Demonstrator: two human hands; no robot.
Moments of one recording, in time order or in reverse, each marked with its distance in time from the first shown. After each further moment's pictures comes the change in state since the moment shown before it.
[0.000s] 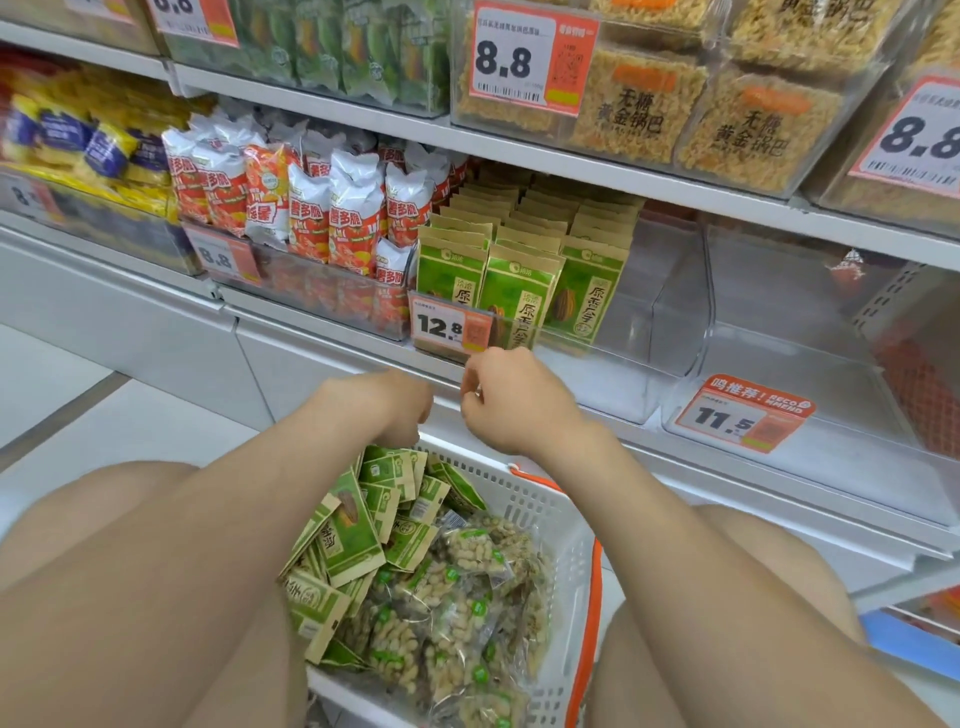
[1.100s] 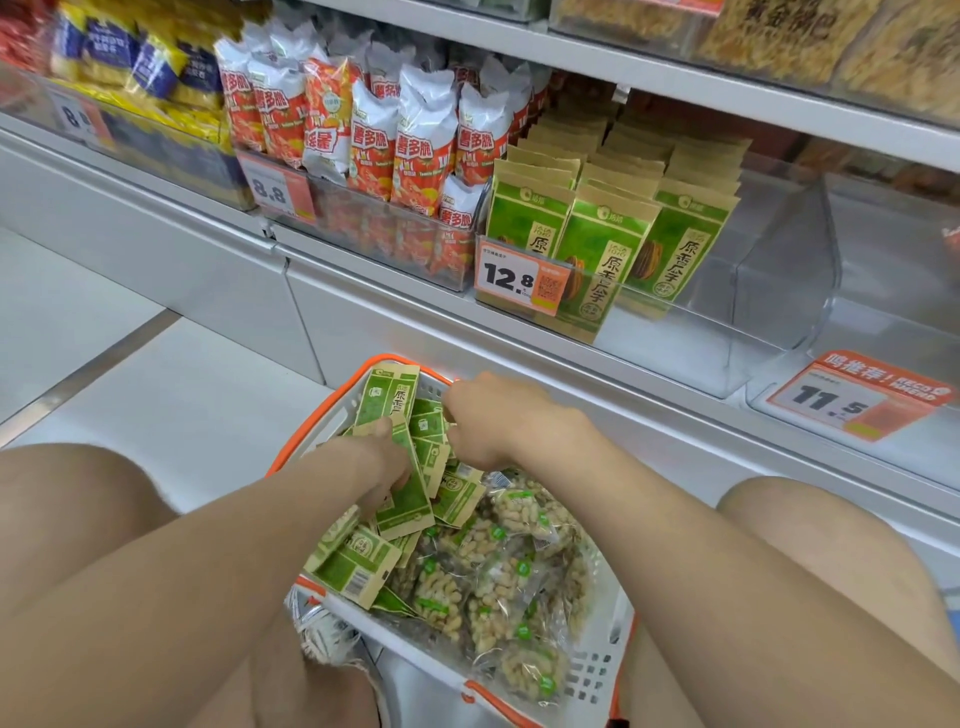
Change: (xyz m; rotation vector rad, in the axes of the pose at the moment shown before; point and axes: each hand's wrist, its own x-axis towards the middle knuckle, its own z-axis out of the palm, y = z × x) left_hand -0.012 -0.037 0.123 0.182 -0.430 -0.031; right_hand 0.006 -0.062 0.058 -0.243 -0.436 -0.160
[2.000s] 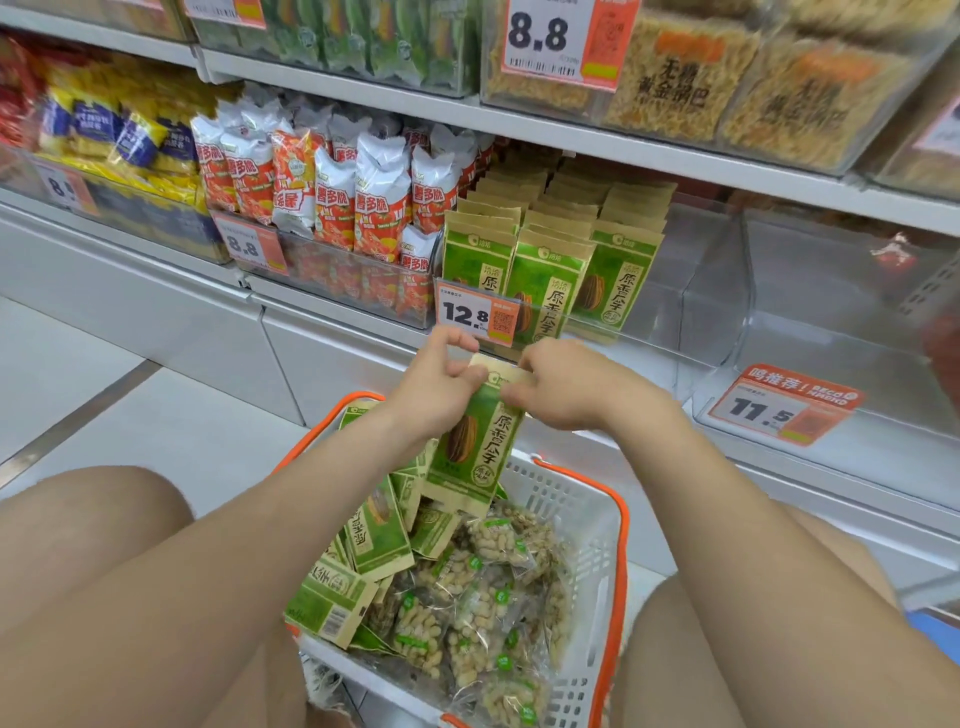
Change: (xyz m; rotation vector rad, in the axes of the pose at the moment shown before) left_hand -0.033 0.044 -0.096 -1.680 0.798 0.386; right_hand -0.040 0.093 -0.044 0.274 0.184 0.206
